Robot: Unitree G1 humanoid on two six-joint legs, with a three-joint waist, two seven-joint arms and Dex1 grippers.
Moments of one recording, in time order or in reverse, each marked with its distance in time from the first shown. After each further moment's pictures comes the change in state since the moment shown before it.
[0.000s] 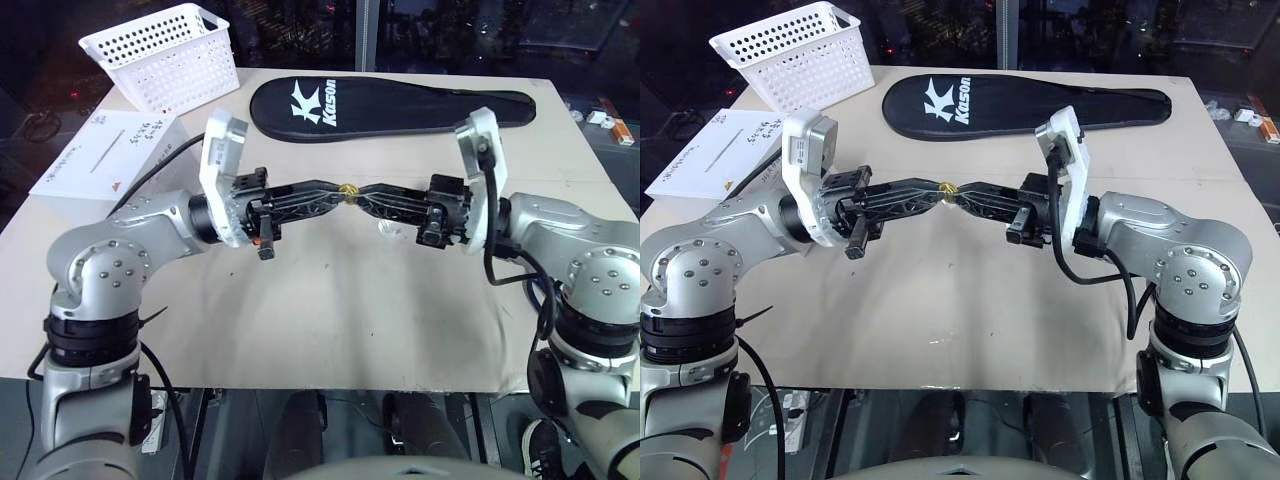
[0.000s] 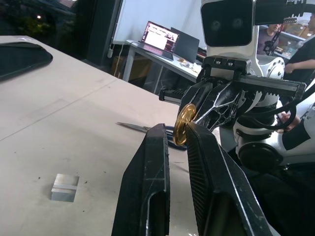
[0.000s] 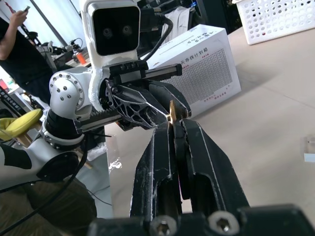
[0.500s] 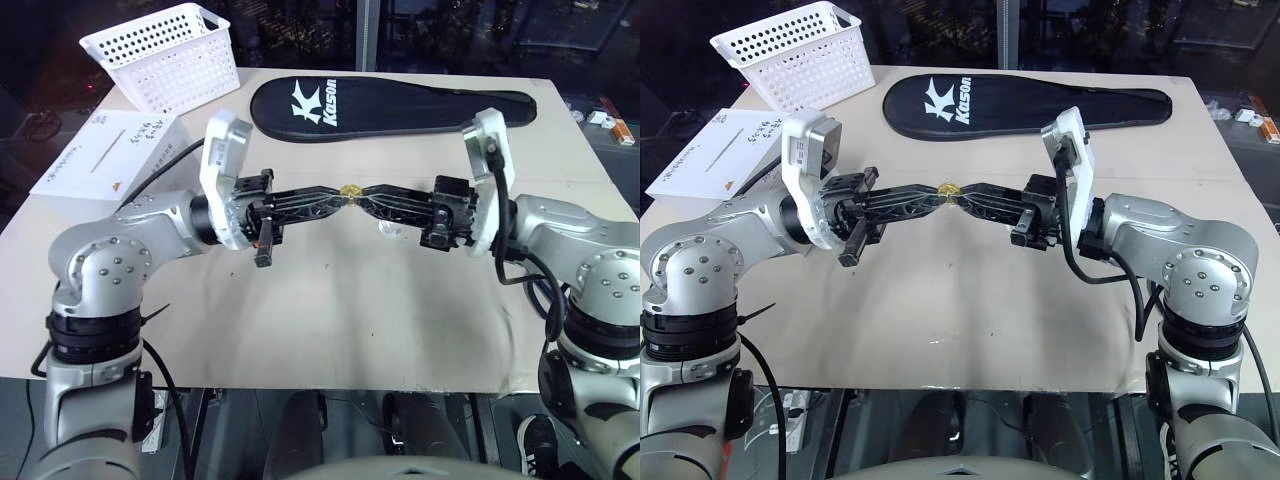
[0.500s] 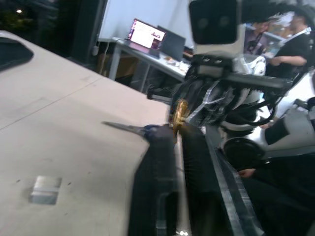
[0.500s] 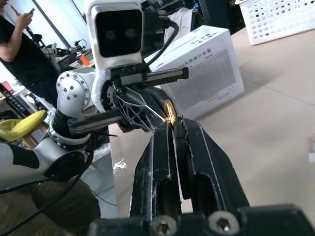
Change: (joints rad) left arm -0.015 -0.013 0.002 0.011 -0.019 0.038 -0.033; right arm 0.015 -0.054 0.010 0.000 0.092 -0.038 -0.040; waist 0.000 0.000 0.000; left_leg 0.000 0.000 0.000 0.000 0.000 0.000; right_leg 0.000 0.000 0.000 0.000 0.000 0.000
